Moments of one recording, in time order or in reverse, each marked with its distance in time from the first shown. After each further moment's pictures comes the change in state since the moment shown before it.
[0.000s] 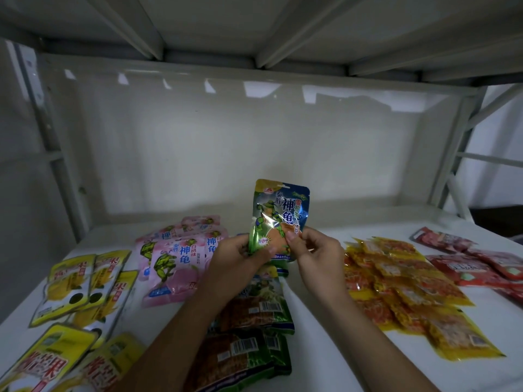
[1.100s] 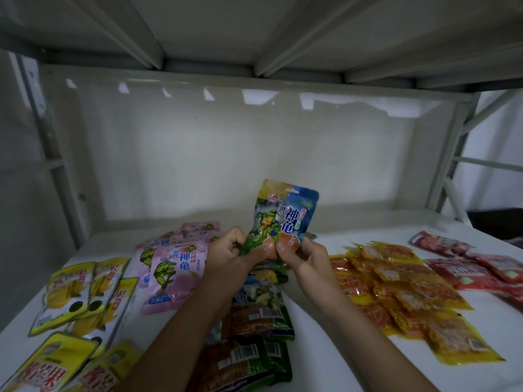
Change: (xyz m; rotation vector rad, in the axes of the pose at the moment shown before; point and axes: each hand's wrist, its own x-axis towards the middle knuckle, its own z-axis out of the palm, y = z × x) left_hand -0.005 0.013 0.001 -0.198 0.127 0.008; right_hand -0.005 -0.010 0.000 0.413 -0.265 0.209
